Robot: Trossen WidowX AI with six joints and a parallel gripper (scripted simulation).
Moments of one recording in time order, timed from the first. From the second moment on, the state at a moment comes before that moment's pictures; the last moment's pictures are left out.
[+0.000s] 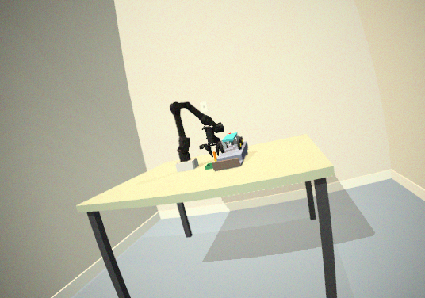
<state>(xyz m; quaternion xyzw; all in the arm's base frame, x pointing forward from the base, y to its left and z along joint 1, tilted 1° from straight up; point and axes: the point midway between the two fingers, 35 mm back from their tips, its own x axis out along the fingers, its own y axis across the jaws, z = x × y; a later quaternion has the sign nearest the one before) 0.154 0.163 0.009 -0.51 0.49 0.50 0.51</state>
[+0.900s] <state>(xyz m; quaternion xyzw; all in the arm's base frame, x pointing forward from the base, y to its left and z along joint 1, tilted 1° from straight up) 0.149 0.160 0.039 -0.51 0.49 0.50 0.50</state>
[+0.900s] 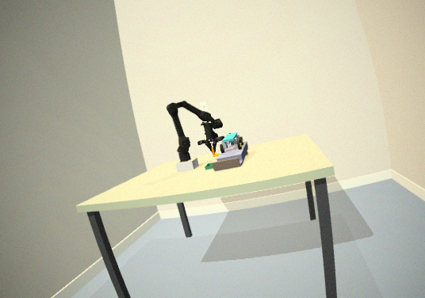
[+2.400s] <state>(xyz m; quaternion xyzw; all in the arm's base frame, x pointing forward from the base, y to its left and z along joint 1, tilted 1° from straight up) 0.149 0.162 0.153 -0.48 0.52 0.47 0.53</state>
